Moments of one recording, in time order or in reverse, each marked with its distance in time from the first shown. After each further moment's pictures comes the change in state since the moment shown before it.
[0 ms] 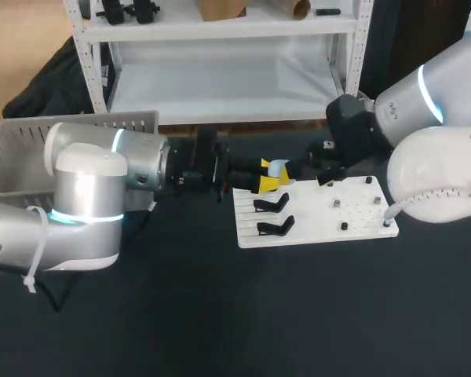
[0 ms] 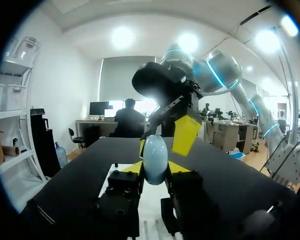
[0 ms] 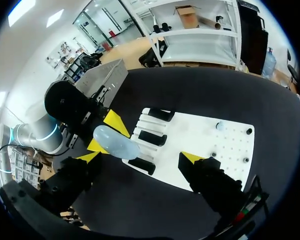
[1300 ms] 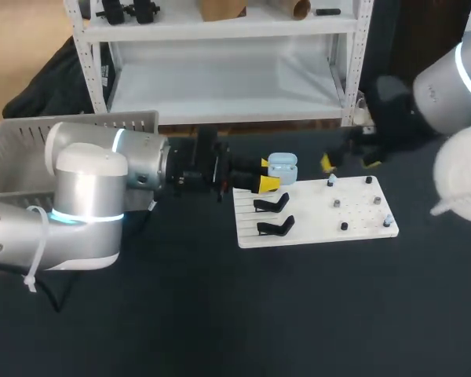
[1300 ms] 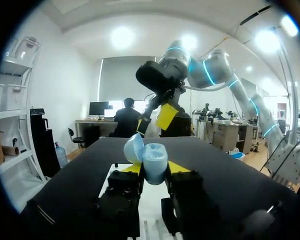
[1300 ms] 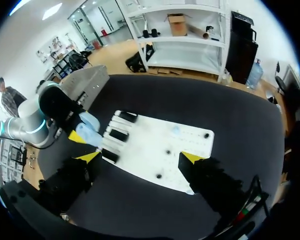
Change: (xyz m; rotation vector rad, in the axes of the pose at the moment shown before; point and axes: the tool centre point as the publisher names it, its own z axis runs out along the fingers) left arm 0.000 0.001 0.000 0.002 -0.001 0.000; right arm -0.001 -0.061 -0.063 0.183 -0.001 -0.055
